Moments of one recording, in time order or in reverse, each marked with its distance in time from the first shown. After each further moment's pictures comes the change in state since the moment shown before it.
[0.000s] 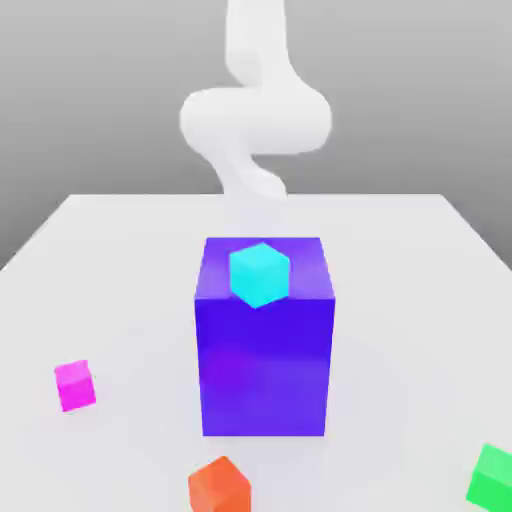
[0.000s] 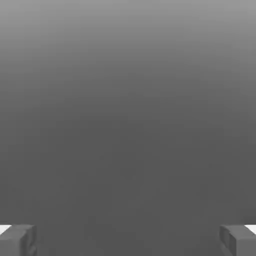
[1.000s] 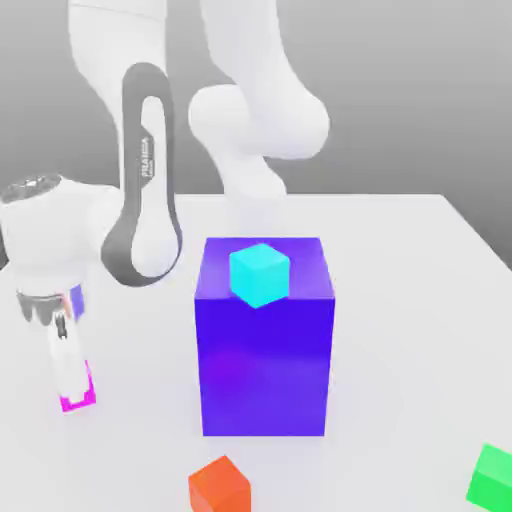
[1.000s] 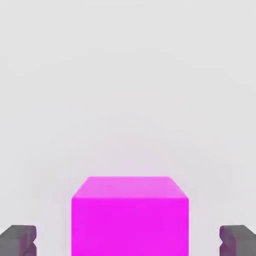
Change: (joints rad) arm -0.515 1.046 -0.082 -0.325 0.237 0.647 0.197
